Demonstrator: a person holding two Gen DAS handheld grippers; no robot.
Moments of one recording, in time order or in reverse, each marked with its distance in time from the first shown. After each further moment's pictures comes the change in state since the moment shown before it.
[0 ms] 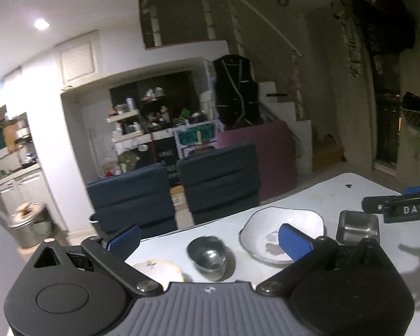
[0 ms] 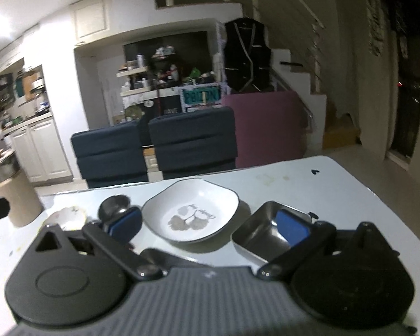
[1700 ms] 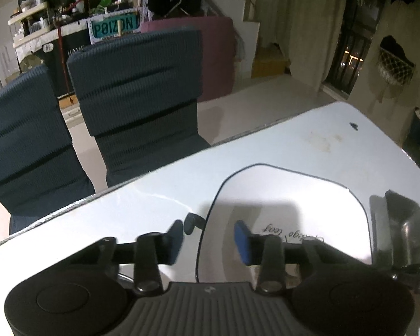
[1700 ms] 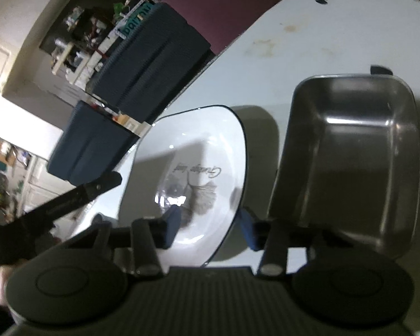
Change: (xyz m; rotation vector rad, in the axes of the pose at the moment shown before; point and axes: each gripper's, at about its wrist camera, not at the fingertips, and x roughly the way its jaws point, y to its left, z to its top) left arm 0.340 -0.011 -0.005 -0.004 0.497 -0.365; right arm 0.167 -0.056 0.008 0.573 0.466 0.101
